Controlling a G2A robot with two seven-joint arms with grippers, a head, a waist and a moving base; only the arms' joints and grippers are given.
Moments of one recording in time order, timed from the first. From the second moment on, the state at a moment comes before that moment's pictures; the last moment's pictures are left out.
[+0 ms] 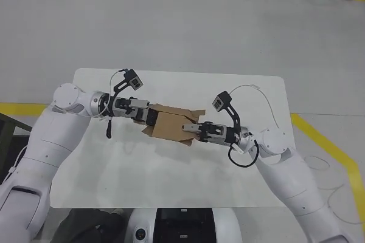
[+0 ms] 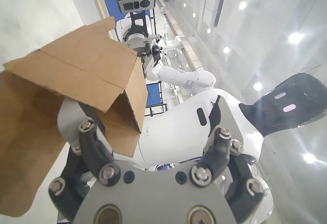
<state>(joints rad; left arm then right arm) 0.79 -0.90 -1.02 -1.21 -0.85 -0.22 -1.54 -1.10 -1.20 1.03 -1.56 0.54 -0.11 0.96</state>
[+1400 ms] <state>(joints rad) 0.45 -1.04 -0.75 -0.92 -0.89 -0.22 -1.54 -1.07 -1.23 1.01 -1.48 0.64 -0.13 0.93</state>
